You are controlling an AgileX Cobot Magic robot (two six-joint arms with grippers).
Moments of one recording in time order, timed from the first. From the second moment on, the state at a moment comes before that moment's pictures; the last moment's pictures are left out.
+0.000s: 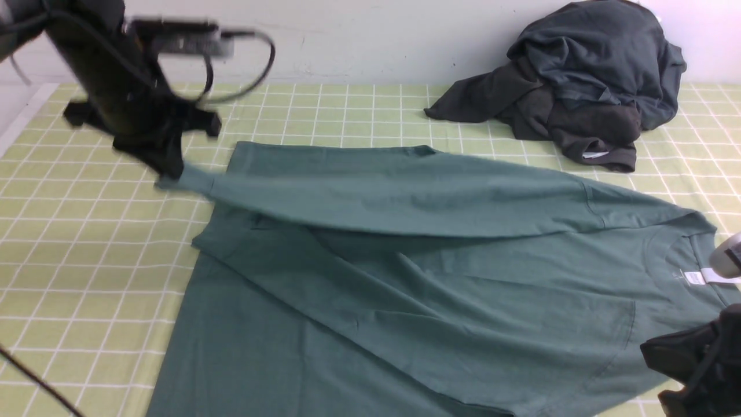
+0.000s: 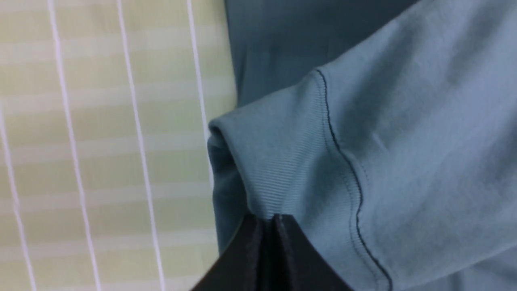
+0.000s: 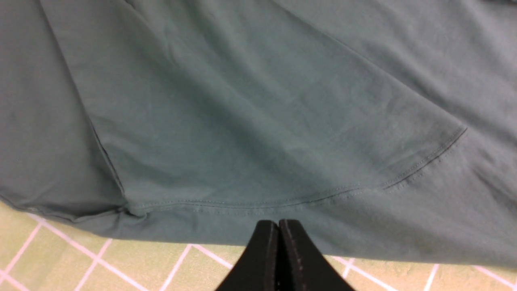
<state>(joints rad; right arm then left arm) 0.19 0.95 -0.54 0.37 0.68 -0.46 -0.08 1.87 -1.65 -0.05 1.23 0.05</state>
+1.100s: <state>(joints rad) 0.19 0.95 -0.54 0.58 0.74 -0.65 -0.38 1.46 -0.56 -0.02 0.63 0.94</state>
